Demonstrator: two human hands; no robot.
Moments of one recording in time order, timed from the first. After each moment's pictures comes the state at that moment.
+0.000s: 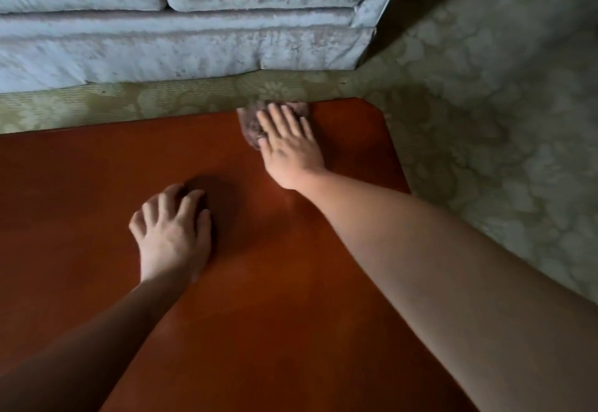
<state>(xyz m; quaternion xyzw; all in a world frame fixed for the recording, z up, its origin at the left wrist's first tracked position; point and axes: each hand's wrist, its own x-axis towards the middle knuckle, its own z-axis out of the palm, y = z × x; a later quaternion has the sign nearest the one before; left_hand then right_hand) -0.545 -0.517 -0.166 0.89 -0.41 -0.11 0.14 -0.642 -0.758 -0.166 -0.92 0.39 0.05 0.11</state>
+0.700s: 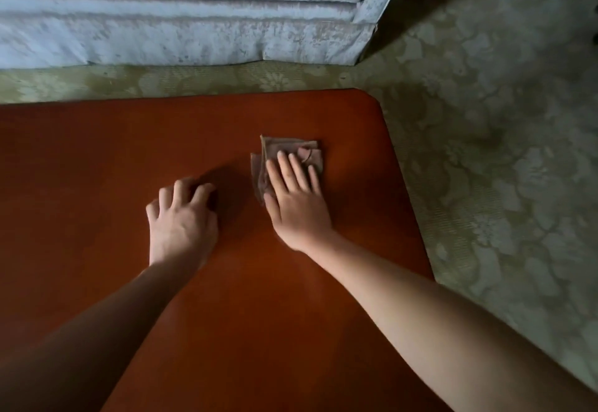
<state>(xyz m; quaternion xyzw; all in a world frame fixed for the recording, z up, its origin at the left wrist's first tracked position) -0.567 -0.501 -0.150 0.89 -0.43 -0.14 0.10 -0.727 -0.648 -0.169 -0.93 0.34 0.05 0.12</state>
